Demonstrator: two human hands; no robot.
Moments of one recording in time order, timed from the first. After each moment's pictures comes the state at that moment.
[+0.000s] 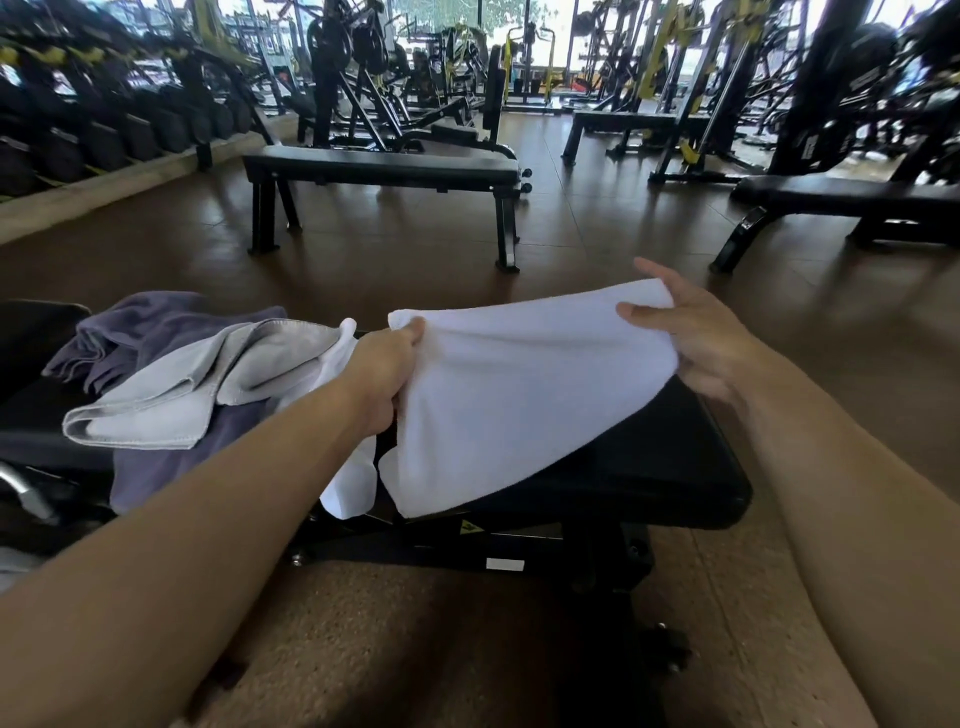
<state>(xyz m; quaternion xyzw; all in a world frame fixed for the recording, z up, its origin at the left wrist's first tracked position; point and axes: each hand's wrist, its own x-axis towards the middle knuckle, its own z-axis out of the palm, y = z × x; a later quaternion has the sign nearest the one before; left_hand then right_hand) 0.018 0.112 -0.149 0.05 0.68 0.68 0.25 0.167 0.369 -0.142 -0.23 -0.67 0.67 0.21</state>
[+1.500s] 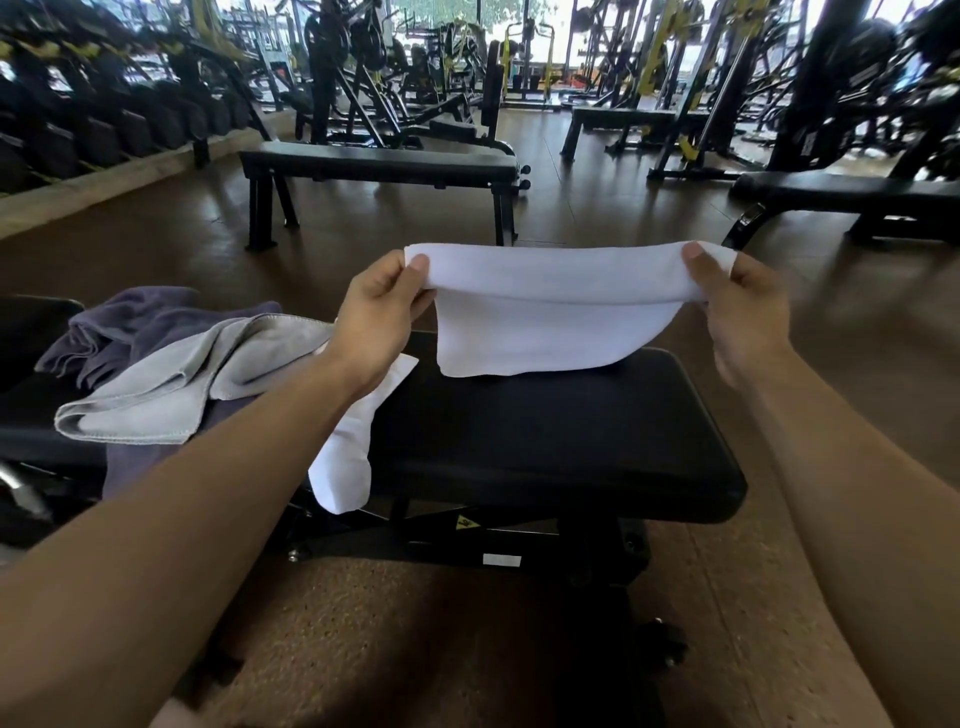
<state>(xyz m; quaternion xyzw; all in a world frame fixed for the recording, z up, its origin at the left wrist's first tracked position) -0.023 0.124 -0.160 0.34 0.62 0.70 0.10 0.173 0.392 -0.145 -0.25 -0.65 0.54 0.46</state>
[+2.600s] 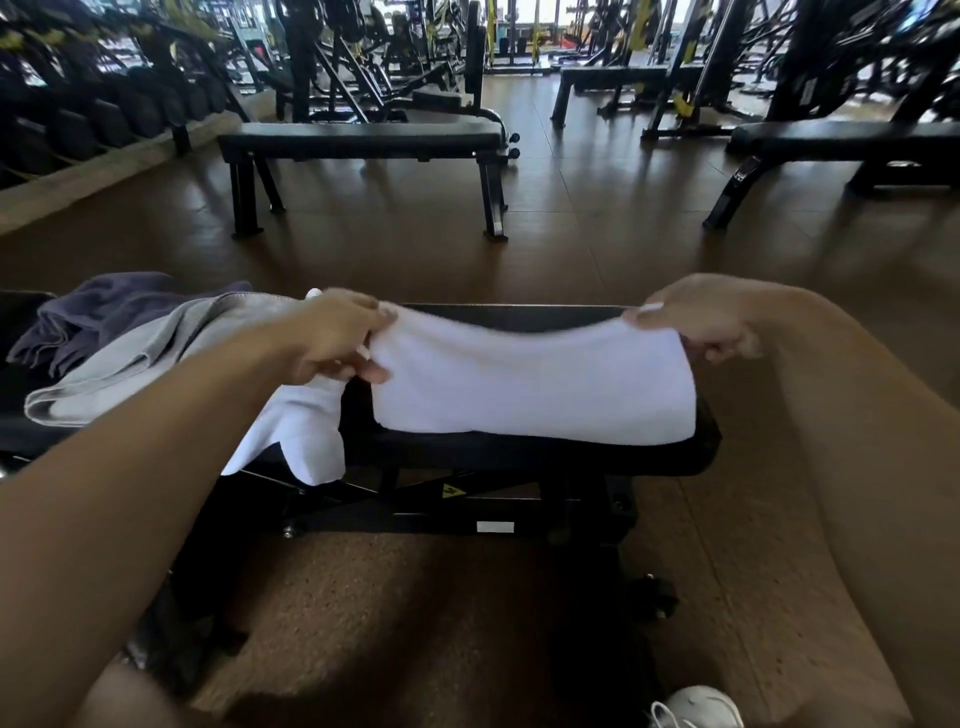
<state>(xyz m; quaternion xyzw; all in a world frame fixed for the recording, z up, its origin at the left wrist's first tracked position) -0.010 0.105 -0.154 0.21 0.85 0.41 0.26 0.213 0.393 -0.138 -0.37 -0.85 0.37 -0.04</state>
